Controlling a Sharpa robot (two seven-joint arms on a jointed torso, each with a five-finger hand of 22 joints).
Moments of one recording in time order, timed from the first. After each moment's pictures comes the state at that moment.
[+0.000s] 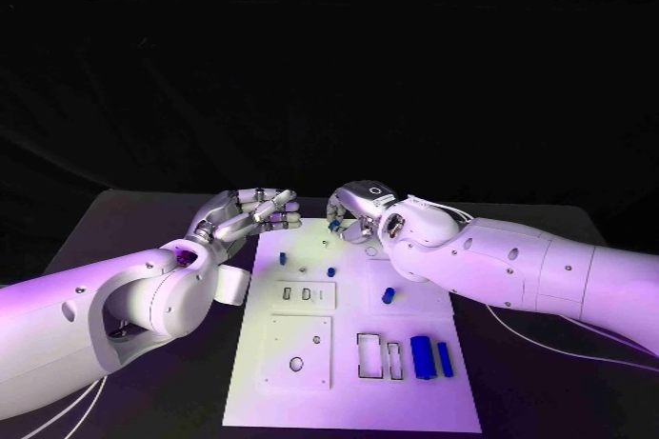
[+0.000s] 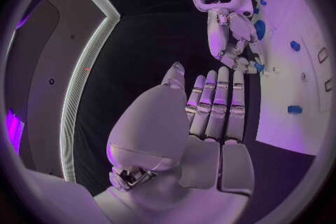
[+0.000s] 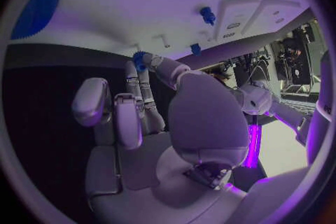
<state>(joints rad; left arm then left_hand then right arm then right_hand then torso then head) 1.23 -0.93 -0.02 1.72 -0.03 -0.38 0.40 1.53 0.06 -0.14 0.23 0.26 0.84 0.21 0.24 0.17 1.03 0.17 0.11 0.06 0.95 0.14 0.28 0.19 0.17 0.77 0.26 0.30 0.12 1.33 -0.48 -0.14 1.21 -1.60 -0.43 -0.12 1.24 -0.16 0.66 -0.13 0.18 1.06 0.13 0.29 0.48 1.26 0.07 0.06 0.16 1.46 -0.02 1.42 1.27 0.12 1.34 0.09 1.23 1.05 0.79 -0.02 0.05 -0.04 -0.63</state>
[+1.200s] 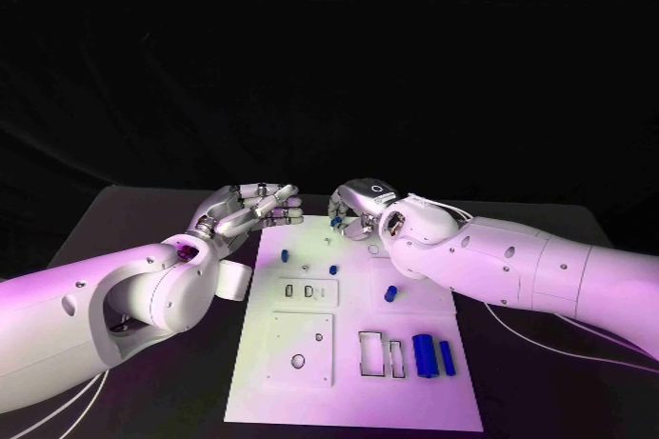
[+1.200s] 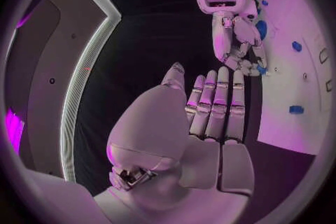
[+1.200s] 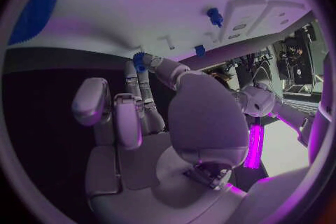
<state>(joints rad) 1.24 -0.94 -0.02 1.73 -0.03 -0.38 0.39 1.53 0.06 -0.14 0.23 0.26 0.84 0.21 0.24 0.17 1.03 0.17 0.11 0.06 0.95 0.14 0.27 0.19 0.17 0.77 0.26 0.30 0.12 1.32 -0.46 -0.14 1.17 -1.59 -0.44 -0.12 1.24 -0.16 0.67 -0.12 0.18 1.05 0.13 0.28 0.48 1.25 0.07 0.06 0.16 1.46 -0.02 1.42 1.27 0.12 1.34 0.09 1.23 1.05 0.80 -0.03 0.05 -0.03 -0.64</state>
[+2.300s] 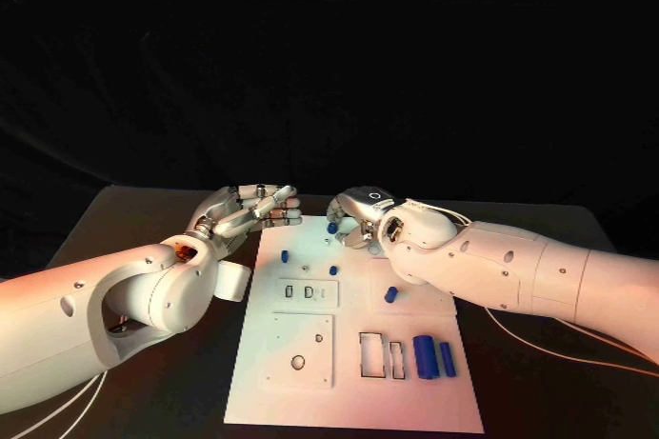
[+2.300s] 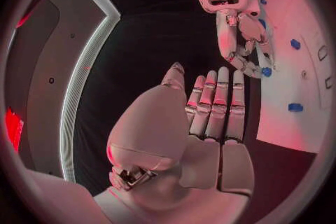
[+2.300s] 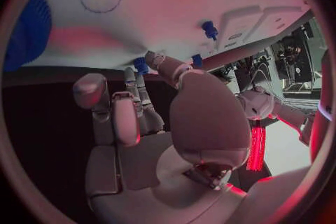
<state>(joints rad) 1.24 -0.94 -0.02 1.72 -0.03 -0.38 0.39 1.53 0.06 -0.14 0.24 0.26 0.83 0.21 0.24 0.17 1.03 0.17 0.10 0.06 0.95 0.14 0.27 0.19 0.17 0.77 0.26 0.30 0.12 1.31 -0.46 -0.14 1.18 -1.59 -0.39 -0.13 1.20 -0.24 0.62 -0.11 0.17 0.90 0.17 0.19 0.44 1.06 0.11 0.06 0.12 1.47 0.02 1.39 1.17 0.12 1.27 0.13 1.16 0.97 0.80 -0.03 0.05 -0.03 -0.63</state>
